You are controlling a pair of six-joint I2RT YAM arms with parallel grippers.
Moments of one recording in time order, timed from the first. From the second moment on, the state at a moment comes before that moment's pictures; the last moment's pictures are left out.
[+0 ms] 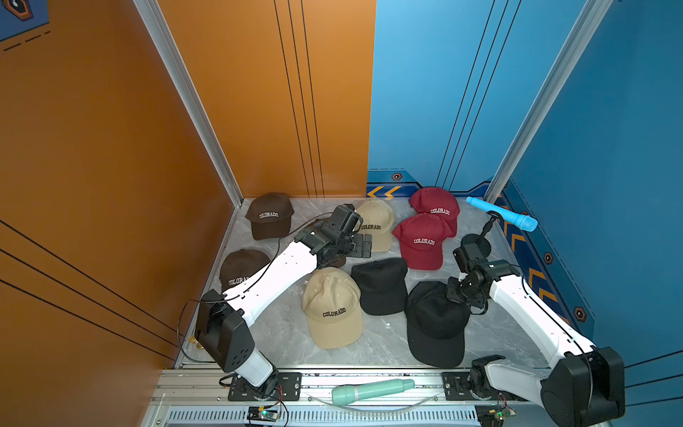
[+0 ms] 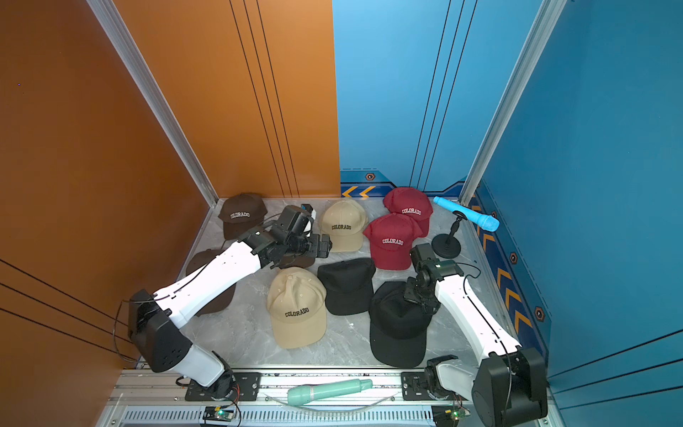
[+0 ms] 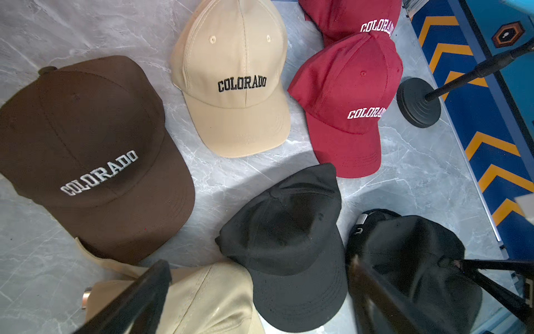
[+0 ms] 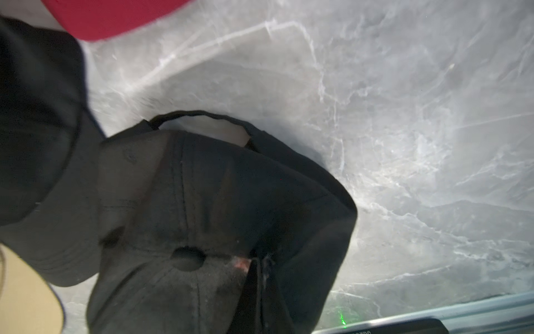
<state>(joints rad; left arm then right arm) -0.65 1.58 1.45 -0.70 -0.07 -0.47 0.20 1.20 0.91 -1.07 0.03 0.52</state>
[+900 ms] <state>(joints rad) -0.61 1.67 1.55 -0.71 -0.05 -0.47 0.10 1.19 1.12 -1.10 -0.09 0.37</state>
